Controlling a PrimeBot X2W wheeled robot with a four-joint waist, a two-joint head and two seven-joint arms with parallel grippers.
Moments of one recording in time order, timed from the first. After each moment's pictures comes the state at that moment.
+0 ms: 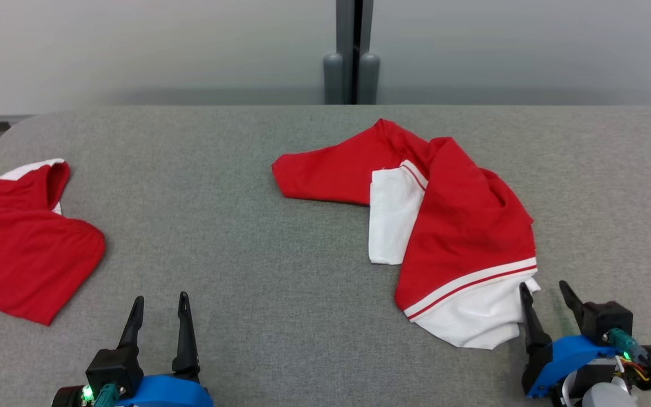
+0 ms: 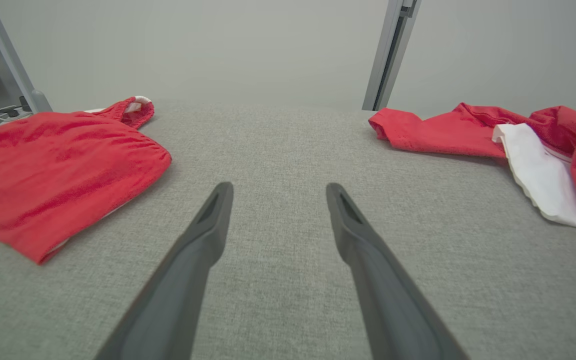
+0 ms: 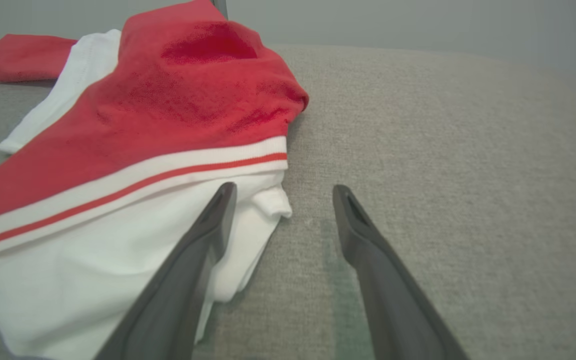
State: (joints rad) left arm -0.01 0.05 -0.06 0.31 -0.15 -0.01 -0.26; right arm -0.23 -0.05 -0.13 0.63 -0.02 0.13 -0.26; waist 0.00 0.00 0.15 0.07
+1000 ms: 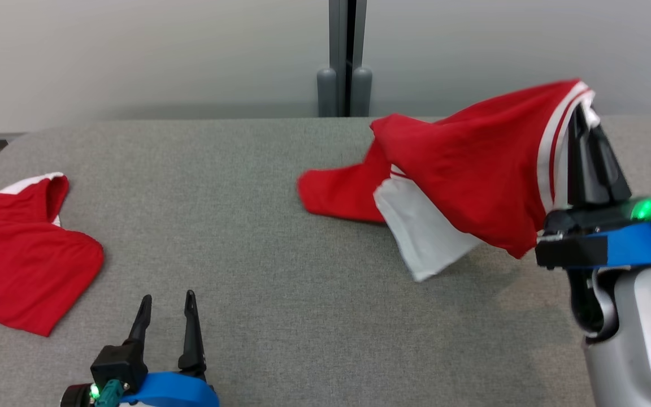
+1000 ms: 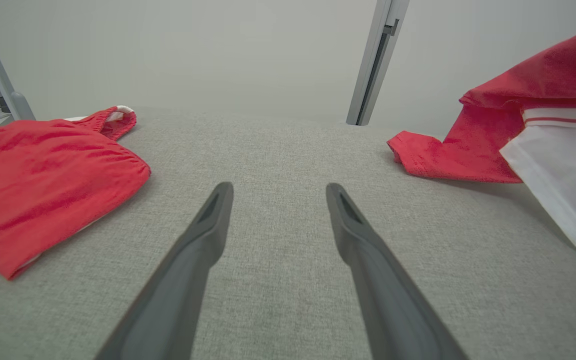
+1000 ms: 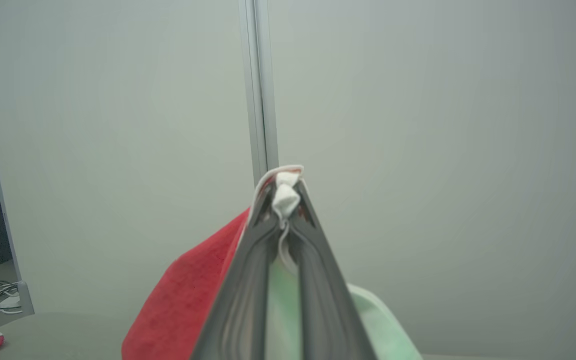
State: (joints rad) left arm -0.04 0.05 -0.08 0.34 -0.19 -0.01 -0.26; right arm -0.39 -0.09 -0.02 0.14 0.21 0.13 -0.26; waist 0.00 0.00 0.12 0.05
